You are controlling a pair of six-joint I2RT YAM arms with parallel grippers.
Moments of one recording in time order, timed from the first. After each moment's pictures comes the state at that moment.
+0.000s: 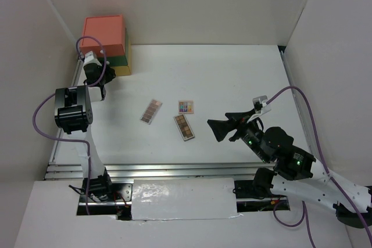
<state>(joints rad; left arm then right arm) 0.20 2.12 1.21 0.59 0.08 -0.42 1.07 0.48 0.71 -0.26 0.46 0.48</state>
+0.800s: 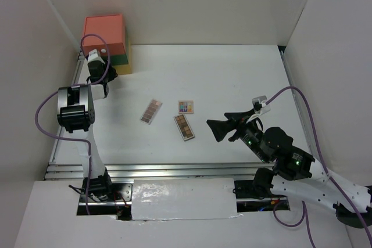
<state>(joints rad) 0.17 2.14 1.28 0.52 0.01 -0.38 1.07 0.48 0.70 -0.24 0.45 0.48</state>
